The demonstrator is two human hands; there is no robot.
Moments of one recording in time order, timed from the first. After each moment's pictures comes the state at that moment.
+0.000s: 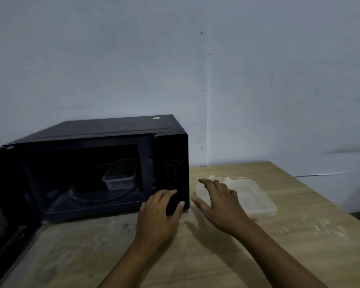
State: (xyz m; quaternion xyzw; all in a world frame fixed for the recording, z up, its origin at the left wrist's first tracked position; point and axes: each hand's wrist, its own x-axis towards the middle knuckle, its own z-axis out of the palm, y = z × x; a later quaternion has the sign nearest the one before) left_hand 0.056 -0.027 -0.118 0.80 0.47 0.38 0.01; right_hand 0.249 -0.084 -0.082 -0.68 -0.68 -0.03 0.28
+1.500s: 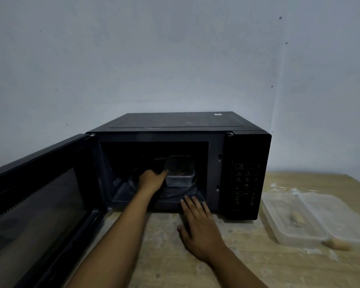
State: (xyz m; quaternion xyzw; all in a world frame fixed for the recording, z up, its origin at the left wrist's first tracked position) left_hand -0.112 0.132 -0.070 0.58 0.68 0.36 0.27; right_hand 0.055 0.028 -0.183 -0.54 -0.80 -0.04 0.26
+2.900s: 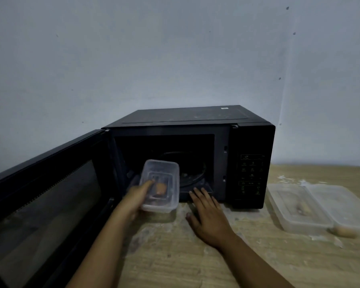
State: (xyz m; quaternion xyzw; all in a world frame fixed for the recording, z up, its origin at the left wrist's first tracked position) left_hand -0.166 0.028 -0.077 0.43 0.59 0.49 0.48; right_hand 0.059 0.021 -0.184 -0.54 -0.79 -0.01 0.27
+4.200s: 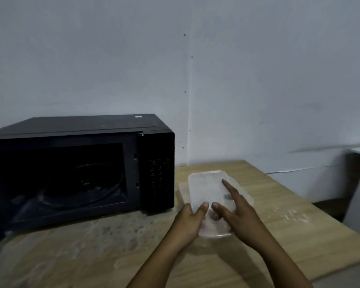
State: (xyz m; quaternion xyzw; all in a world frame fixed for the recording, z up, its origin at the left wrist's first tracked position) left_hand 0.134 -0.070 -0.111 0.67 0.40 0.30 0.54; right_hand 0.281 -0.155 -0.097 -0.70 -0.53 0.13 0.47
